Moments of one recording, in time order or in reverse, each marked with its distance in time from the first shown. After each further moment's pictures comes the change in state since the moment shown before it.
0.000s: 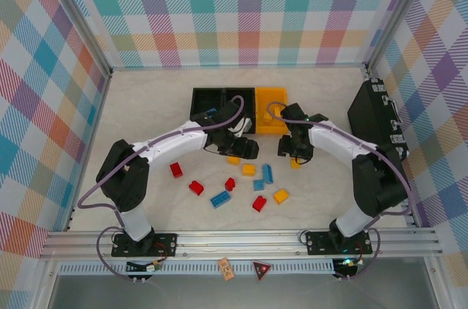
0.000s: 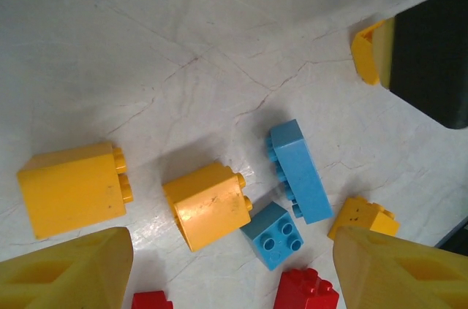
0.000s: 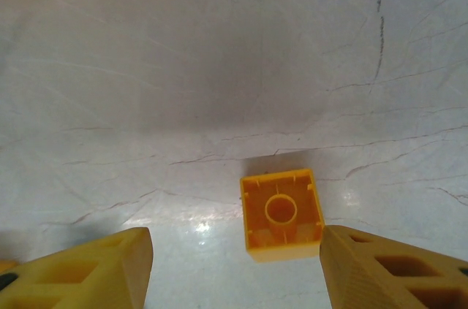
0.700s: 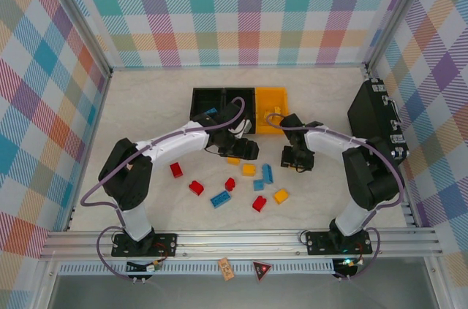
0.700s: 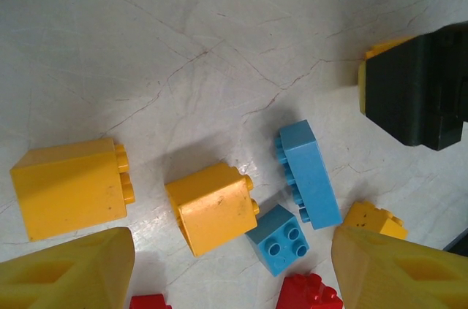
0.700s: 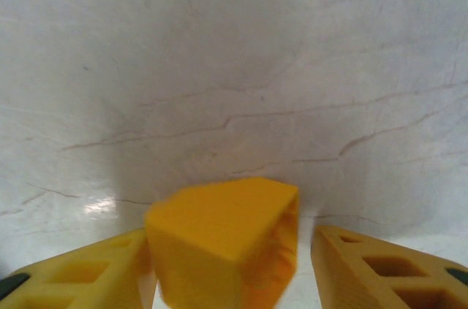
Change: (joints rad) left arm -0.010 0.017 -0.006 0.007 -0.003 -0.029; right arm -0.002 0.052 -0.095 0.027 -0.006 0.032
